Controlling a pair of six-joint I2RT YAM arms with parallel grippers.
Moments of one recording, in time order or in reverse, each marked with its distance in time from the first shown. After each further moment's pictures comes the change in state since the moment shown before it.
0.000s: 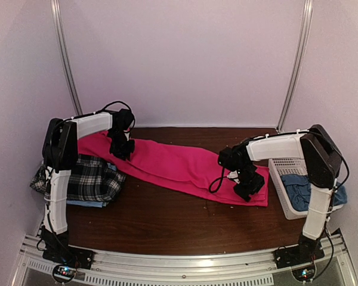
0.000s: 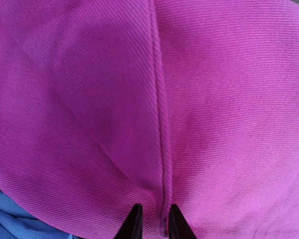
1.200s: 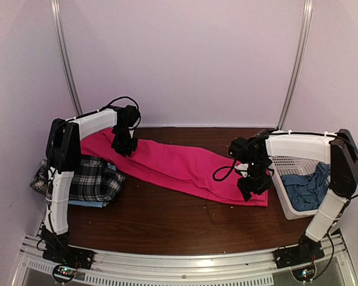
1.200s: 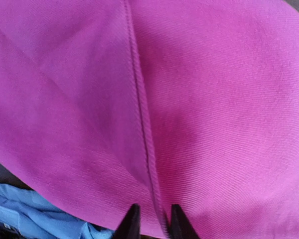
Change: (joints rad) left arm -0.053 0.036 0.114 -0.099 -0.134 0.089; right arm -0.021 -0.198 -0.053 -0.022 -0.218 0.204
